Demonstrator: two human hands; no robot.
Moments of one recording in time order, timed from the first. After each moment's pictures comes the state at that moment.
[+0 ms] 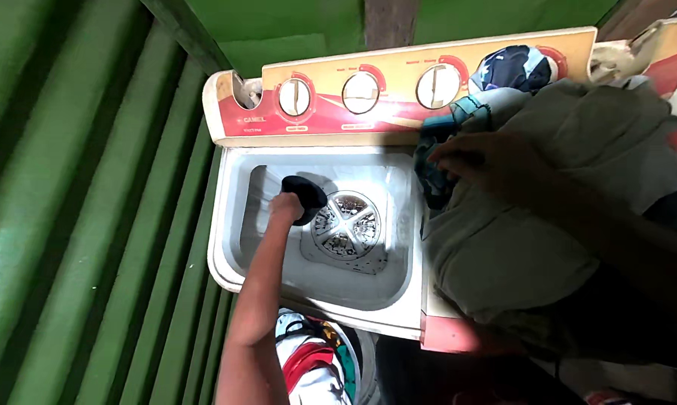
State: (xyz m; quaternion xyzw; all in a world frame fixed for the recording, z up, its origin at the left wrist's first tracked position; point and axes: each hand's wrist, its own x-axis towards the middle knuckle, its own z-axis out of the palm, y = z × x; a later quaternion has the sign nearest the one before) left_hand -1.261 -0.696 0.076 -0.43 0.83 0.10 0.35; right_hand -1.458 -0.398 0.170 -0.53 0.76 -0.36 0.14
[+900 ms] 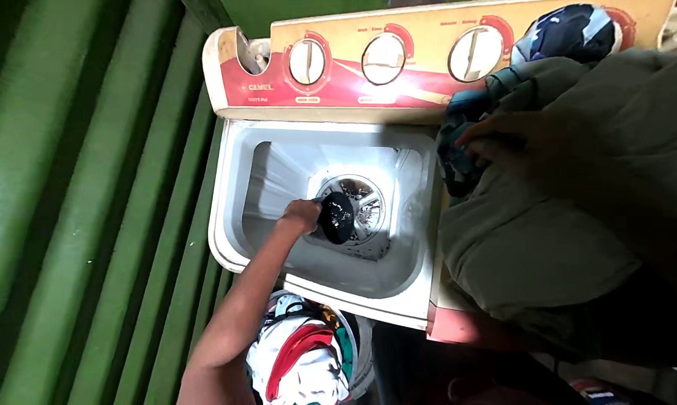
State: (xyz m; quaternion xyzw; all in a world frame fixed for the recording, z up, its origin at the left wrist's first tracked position) left_hand -1.230 -0.665 0.067 -0.19 0.85 0.05 0.48; right_hand -1.456 -0.398 0.173 -0.51 0.78 -0.33 0.16
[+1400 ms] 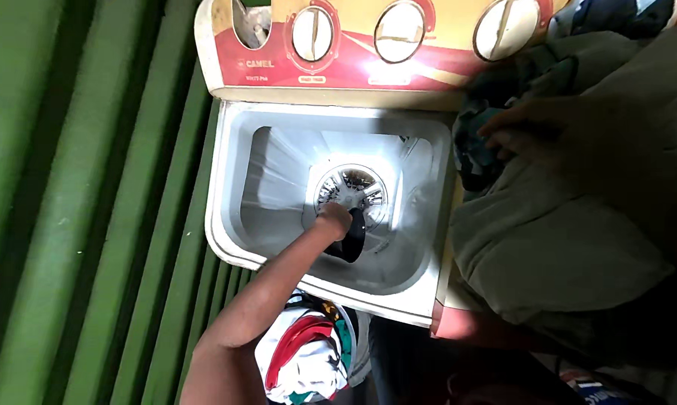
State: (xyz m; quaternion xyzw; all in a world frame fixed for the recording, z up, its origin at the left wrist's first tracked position) left_hand -1.242 -0.602 0.050 -0.09 0.85 0.02 0.52; right_hand -1.457 -0.397 0.173 -0.52 0.78 -0.31 0.15
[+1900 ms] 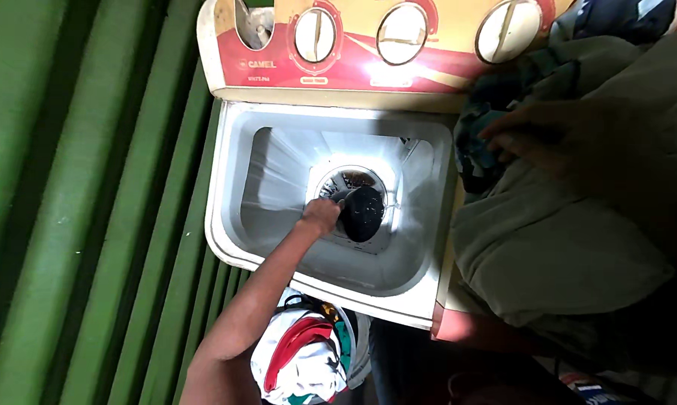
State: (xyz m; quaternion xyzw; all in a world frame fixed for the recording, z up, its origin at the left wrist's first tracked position) left_hand -1.229 -0.639 0.040 -0.14 0.88 0.10 0.44; right_hand -1.458 -0.397 0.170 -0.53 0.77 -0.33 0.14
